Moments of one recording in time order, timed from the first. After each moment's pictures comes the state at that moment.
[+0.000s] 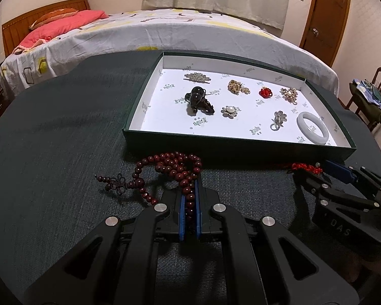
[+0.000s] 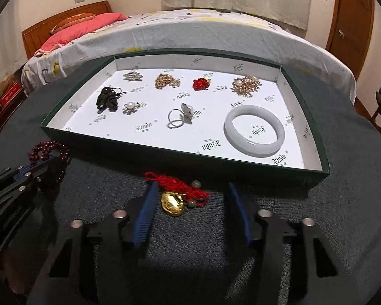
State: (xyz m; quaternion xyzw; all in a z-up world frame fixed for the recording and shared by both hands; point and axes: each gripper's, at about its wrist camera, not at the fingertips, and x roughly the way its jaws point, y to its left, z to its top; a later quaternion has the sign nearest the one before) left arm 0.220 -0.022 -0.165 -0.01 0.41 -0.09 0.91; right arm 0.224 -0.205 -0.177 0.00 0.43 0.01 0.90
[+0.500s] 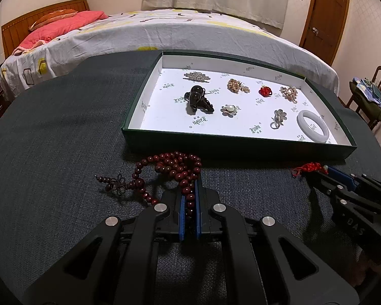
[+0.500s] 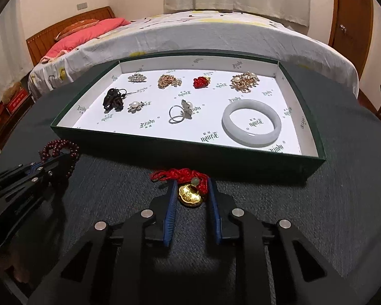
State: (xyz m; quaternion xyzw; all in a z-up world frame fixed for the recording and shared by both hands) left arm 0.220 -0.023 -0.165 -0.01 0.41 -0.09 0.91; right arm 0.211 -0.219 -0.176 0.03 0.43 0.03 0.90
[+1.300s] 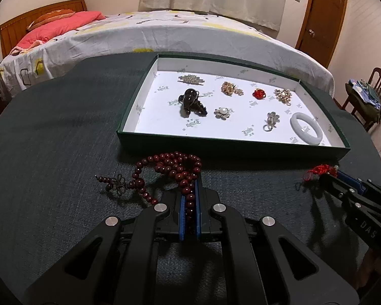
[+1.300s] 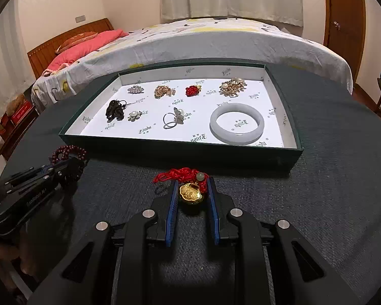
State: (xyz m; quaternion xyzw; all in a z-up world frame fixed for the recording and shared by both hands) left arm 0.217 -0.028 -0.159 -0.01 0.41 -0.10 0.91; right arm 0.191 -0.233 -0.164 0.05 0.40 0.03 0.91
